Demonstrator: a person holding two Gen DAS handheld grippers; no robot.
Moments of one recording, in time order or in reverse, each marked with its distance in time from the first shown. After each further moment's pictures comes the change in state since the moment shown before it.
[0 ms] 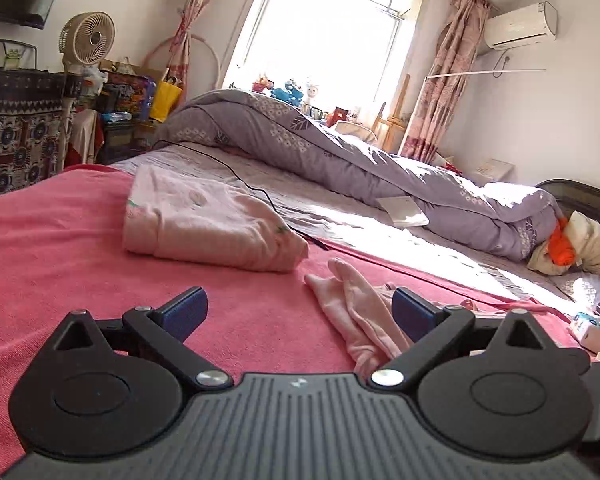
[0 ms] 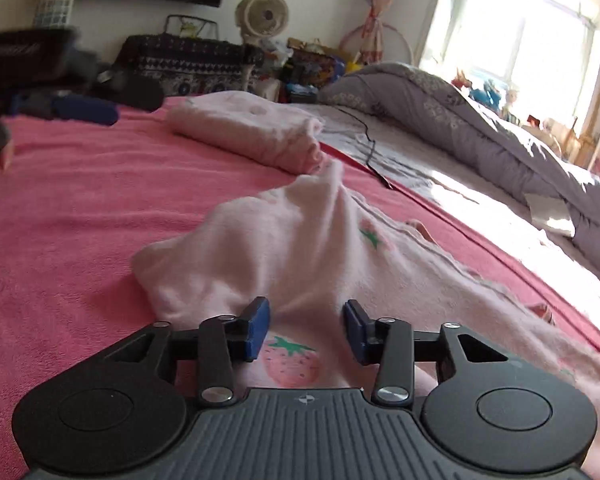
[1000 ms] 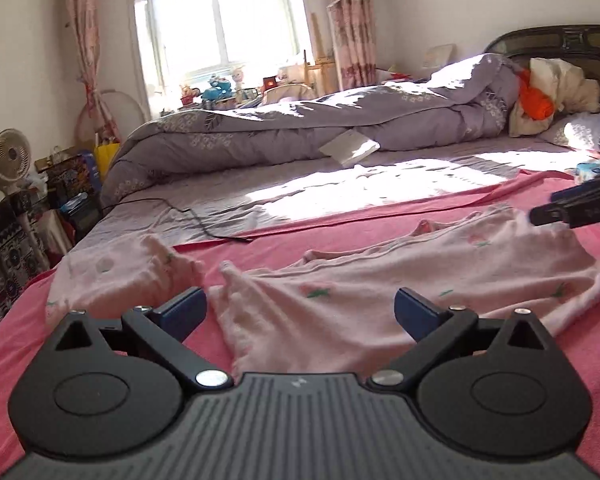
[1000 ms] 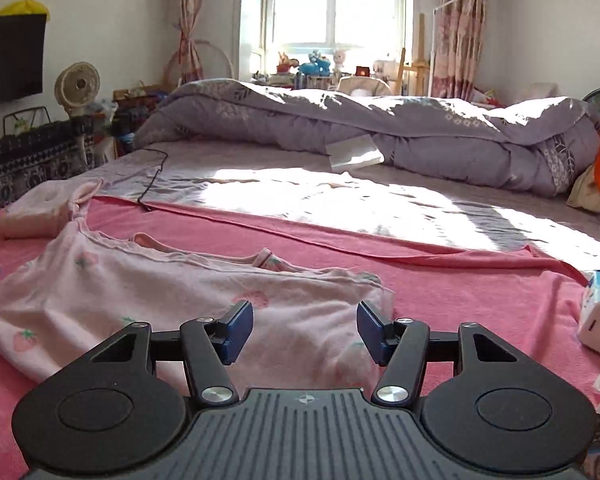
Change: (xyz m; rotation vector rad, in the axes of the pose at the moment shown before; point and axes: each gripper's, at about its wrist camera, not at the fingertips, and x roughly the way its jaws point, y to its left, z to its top) left arm 0.037 -0.163 -0.031 0.534 0.114 -0.027; right arm -0.083 -0.214 -0.076 0.547 0.026 -0.294
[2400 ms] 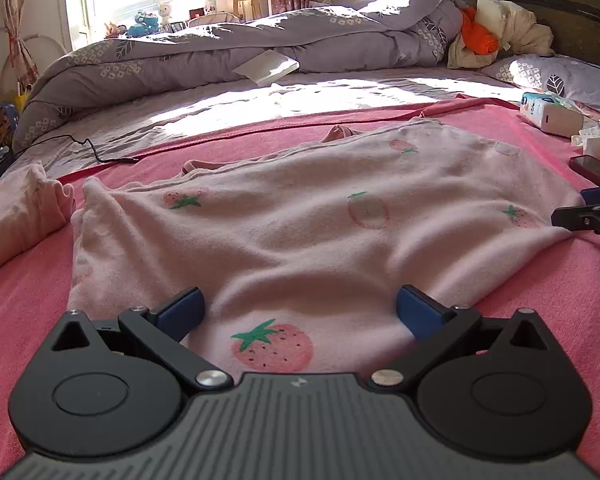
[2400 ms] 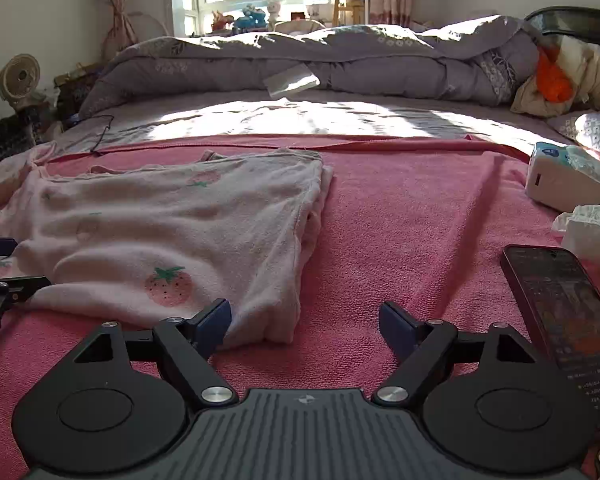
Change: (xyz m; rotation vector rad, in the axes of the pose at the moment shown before) left arm 0.057 -0.030 -0.032 -0.020 0.207 -0.175; right arm -0.050 -0.018 -0.086 0.138 0.117 -0.165
